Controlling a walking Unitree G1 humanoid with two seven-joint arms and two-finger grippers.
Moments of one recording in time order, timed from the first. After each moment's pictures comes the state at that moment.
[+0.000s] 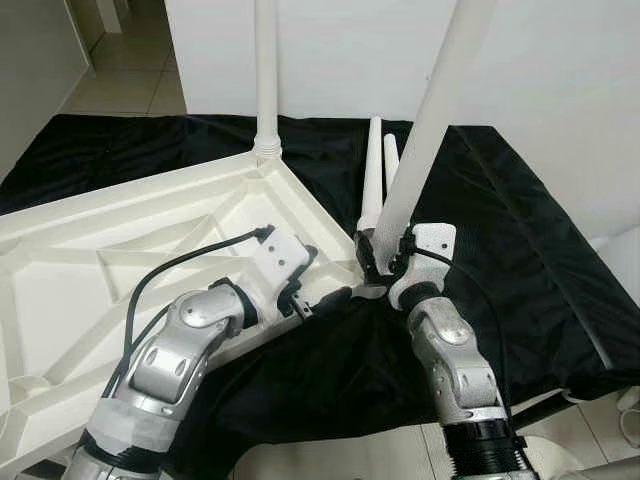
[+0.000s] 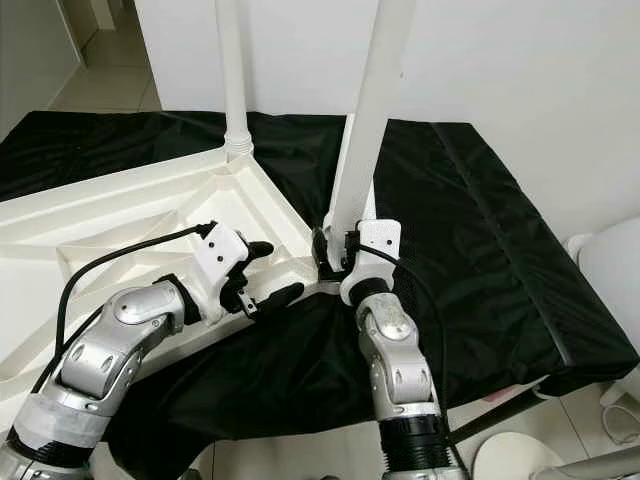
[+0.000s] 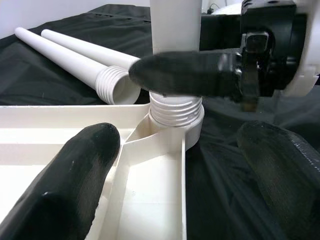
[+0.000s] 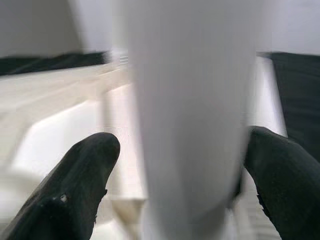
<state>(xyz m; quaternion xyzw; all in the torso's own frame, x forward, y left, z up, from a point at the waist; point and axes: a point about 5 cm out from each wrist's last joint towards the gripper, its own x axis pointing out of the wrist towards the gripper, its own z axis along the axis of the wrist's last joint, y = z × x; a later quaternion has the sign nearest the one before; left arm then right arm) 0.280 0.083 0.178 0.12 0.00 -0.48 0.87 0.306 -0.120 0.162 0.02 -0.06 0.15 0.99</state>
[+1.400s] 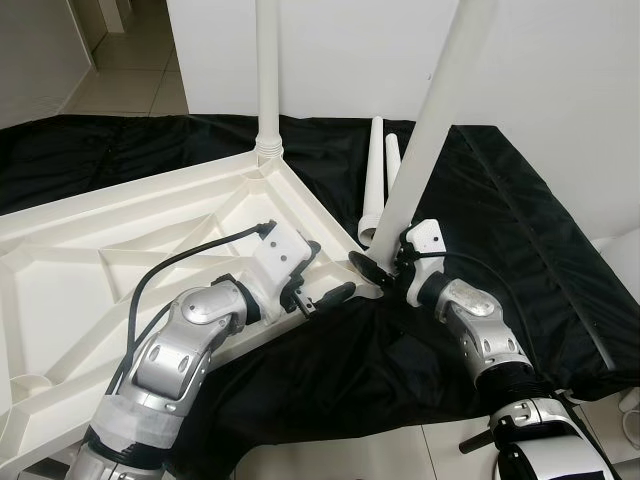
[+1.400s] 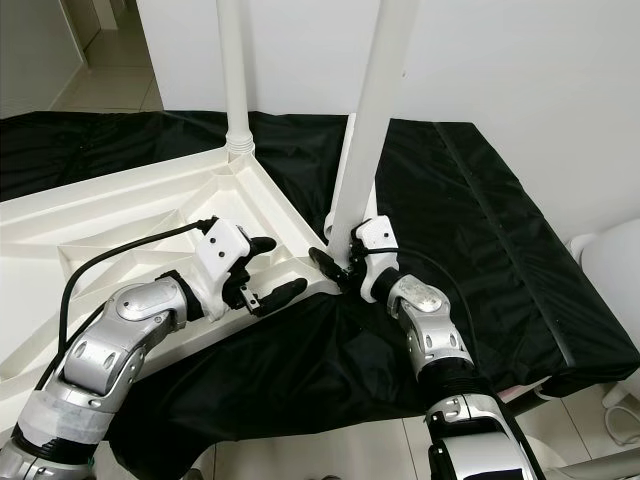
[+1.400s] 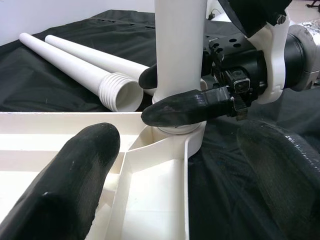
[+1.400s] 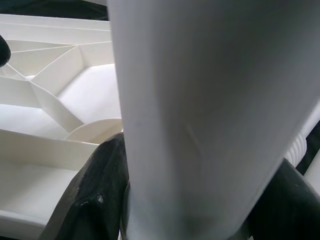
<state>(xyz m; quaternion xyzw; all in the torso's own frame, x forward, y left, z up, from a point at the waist) 0.281 0.081 0.182 0.12 -0.01 -0.48 0.87 0.342 -0.143 0.139 -0.06 -0.03 0.35 0.94</state>
